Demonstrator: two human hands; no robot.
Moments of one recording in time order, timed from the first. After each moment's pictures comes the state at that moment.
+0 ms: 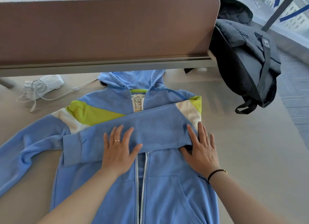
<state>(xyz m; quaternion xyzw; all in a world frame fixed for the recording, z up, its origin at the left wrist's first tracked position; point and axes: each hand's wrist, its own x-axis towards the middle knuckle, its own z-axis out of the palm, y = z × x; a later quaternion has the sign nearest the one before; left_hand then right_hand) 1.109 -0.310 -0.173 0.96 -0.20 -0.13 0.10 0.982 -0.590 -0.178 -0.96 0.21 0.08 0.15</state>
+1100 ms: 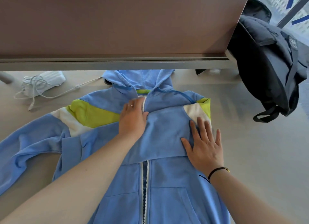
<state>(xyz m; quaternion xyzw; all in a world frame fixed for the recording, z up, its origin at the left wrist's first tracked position) 1.208 -0.383 -0.166 0.95 -0.18 -0.04 0.27 1.029 -0.584 -0.188 -0.97 0.21 0.07 0.06</state>
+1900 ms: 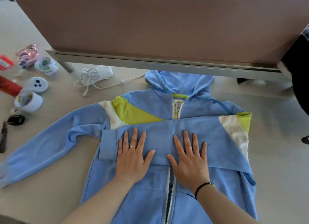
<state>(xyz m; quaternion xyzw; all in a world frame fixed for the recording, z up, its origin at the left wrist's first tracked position) 1.097 -0.239 -0.192 0.99 -0.11 -0.10 0.03 1.042 -0.454 -0.192 -0.99 0.05 0.08 0.08</state>
